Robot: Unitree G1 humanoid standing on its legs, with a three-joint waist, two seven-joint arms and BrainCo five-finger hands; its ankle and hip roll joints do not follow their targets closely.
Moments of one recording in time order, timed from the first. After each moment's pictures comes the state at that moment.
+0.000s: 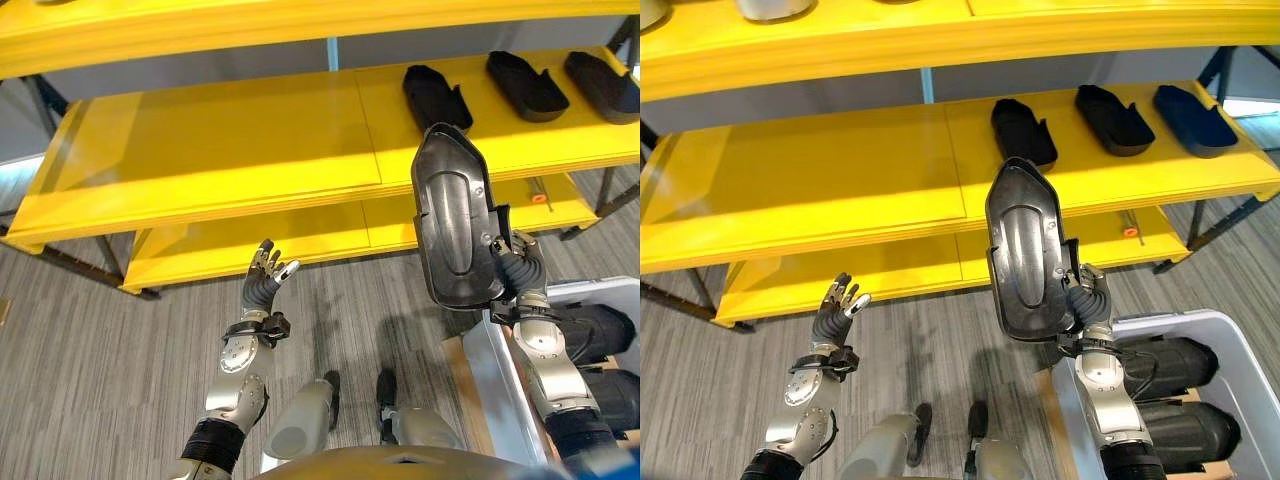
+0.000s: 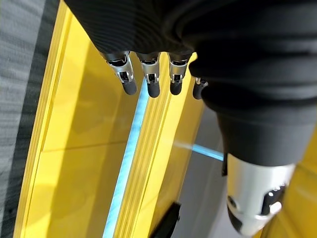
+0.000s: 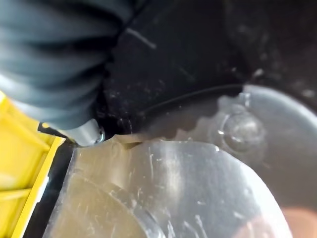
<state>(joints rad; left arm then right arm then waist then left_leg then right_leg) -0.01 0.21 -0.14 0.23 -0.58 -0.23 0.13 -0.03 -0.35 0.04 0.15 0.12 -0.12 -0.37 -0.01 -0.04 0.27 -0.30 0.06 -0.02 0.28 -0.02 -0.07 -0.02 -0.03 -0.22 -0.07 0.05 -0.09</state>
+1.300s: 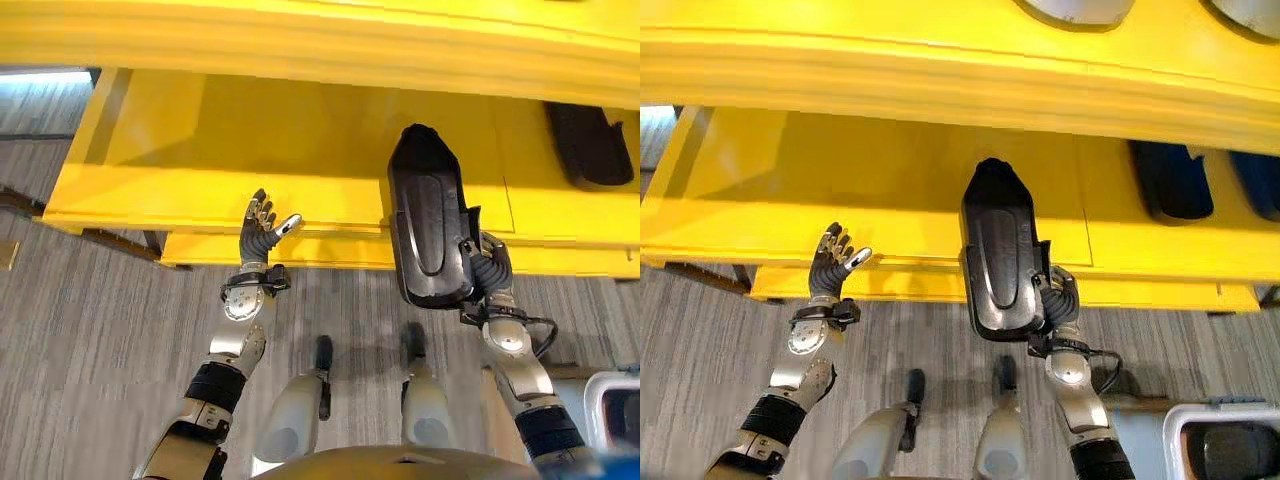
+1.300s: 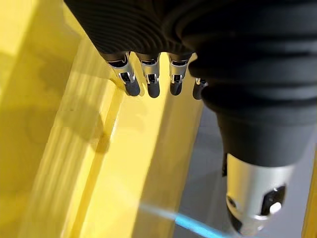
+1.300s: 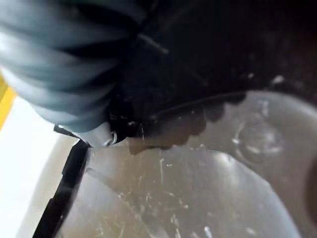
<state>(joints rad) -0.22 0.29 -0.19 0.29 -0.50 -0.26 0.27 -0.03 -0.25 0.10 0.14 0.09 -0.10 -0.37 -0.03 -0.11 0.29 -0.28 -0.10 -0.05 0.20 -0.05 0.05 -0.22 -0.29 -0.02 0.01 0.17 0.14</state>
